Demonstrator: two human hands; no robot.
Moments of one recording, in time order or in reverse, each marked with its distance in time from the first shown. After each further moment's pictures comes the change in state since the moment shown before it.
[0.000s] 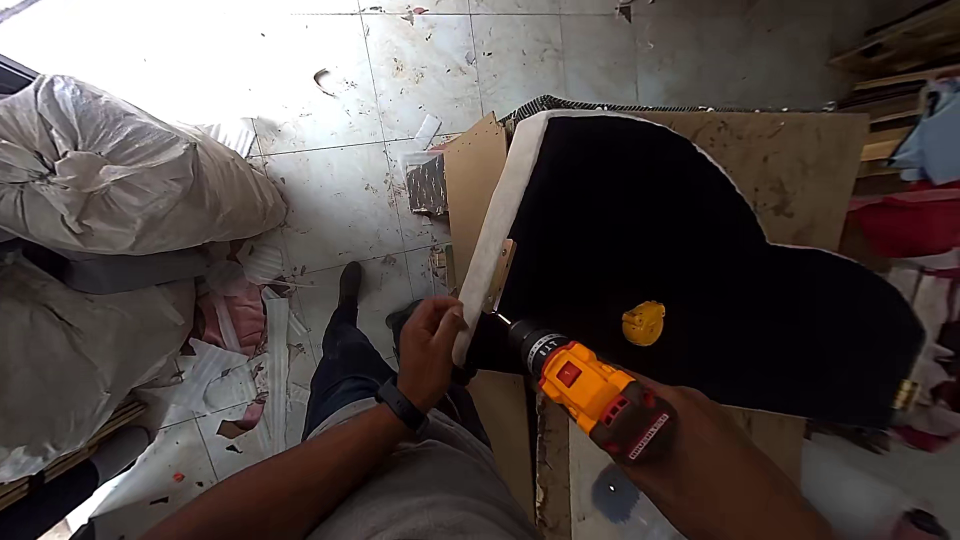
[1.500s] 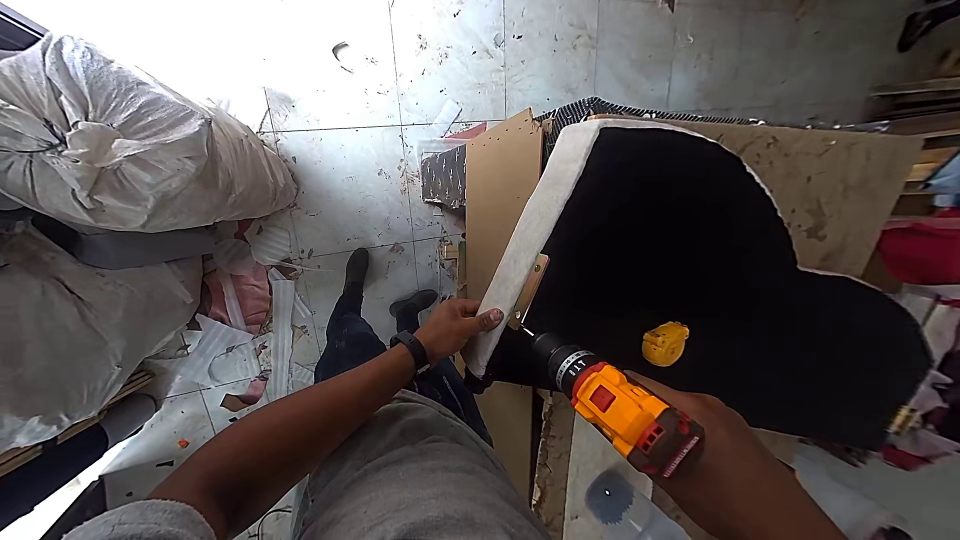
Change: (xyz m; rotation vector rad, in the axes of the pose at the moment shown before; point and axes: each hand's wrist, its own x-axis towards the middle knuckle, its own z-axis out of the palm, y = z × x) left_hand 0.073 -0.030 -0.019 -0.078 -0.537 -0.373; right_hand 0.035 0.021 0.009 -0.027 -0.022 -0.107
